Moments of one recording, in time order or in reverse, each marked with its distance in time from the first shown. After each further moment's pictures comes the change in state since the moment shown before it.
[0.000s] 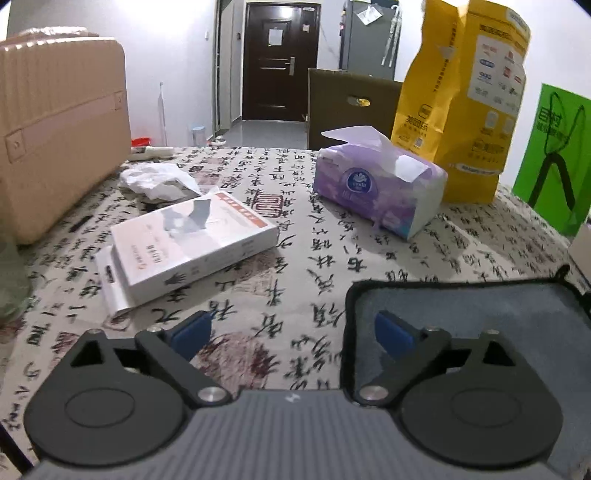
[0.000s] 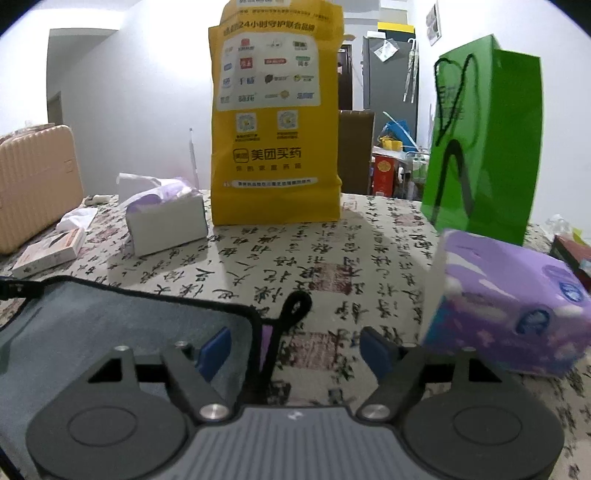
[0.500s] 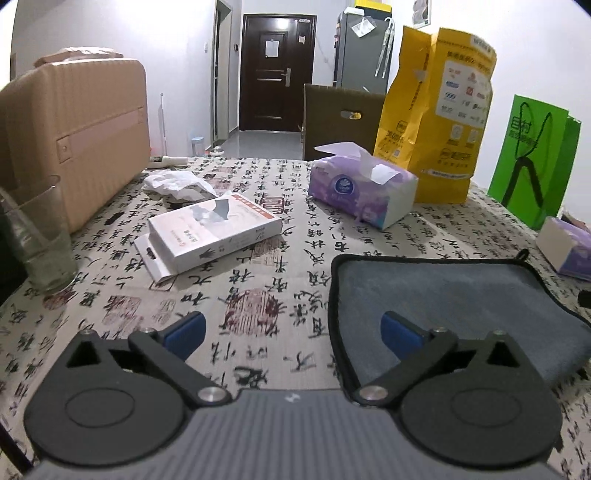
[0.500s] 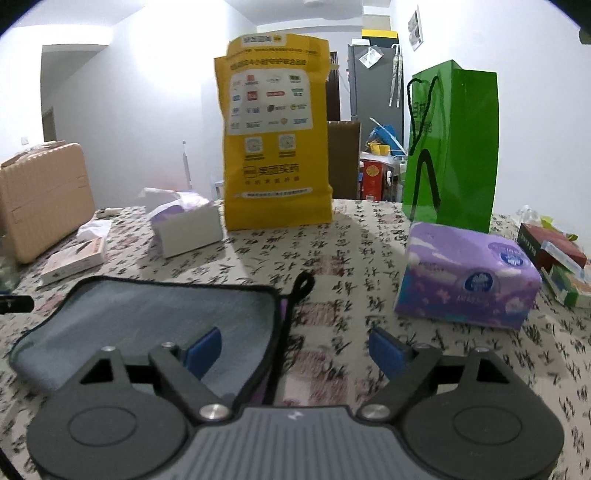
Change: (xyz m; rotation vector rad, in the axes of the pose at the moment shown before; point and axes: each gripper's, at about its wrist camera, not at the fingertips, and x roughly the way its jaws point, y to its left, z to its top) left arm -0.079 0.006 -0.028 -0.005 -0.040 -0.019; right arm -0.074 0.014 -0.021 0.048 -0.024 -0.011
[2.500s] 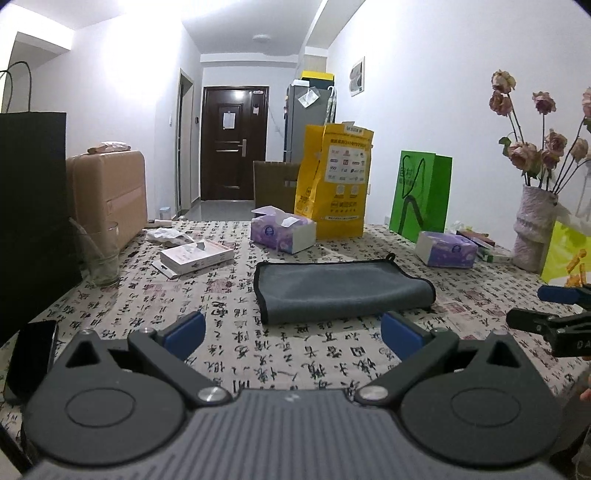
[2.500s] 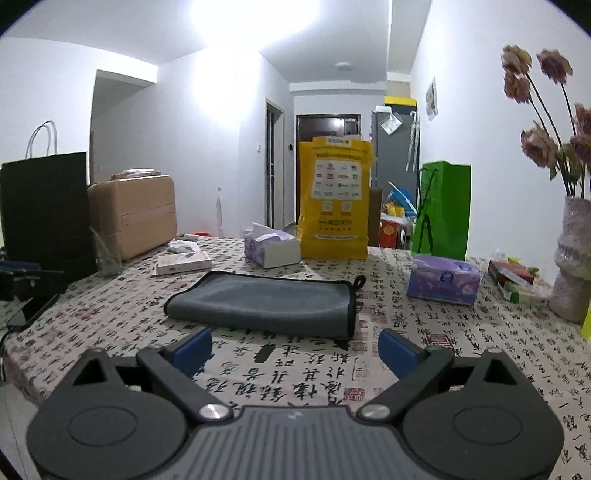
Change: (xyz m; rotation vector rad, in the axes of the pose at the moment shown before) left arm -0.256 -0.031 -0.113 0.080 -0.242 -0.130; right arm -0.245 0.099 -0.105 -0.092 -0.206 0.030
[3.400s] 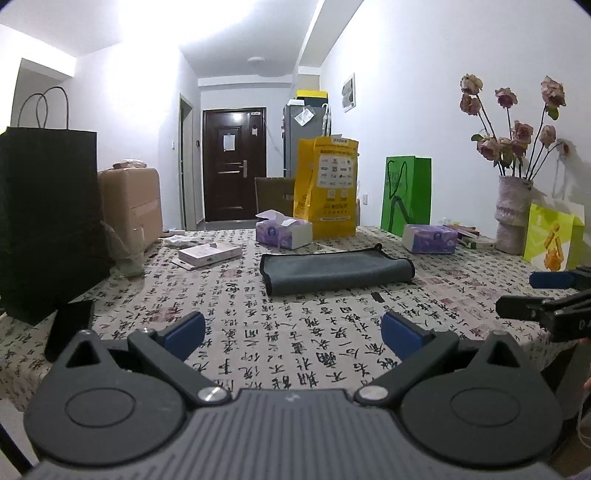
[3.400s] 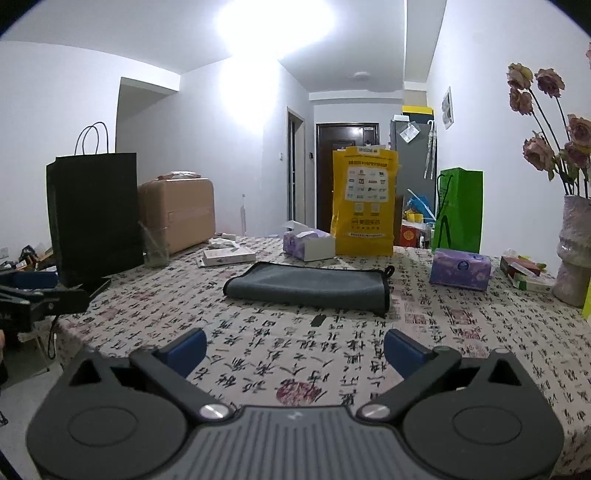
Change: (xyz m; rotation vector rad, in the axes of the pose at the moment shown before) left arm -0.097 -0.012 -0.061 0.043 -0.073 0.018; right arm -0.083 0.048 -0.040 0.001 -0.026 0.062
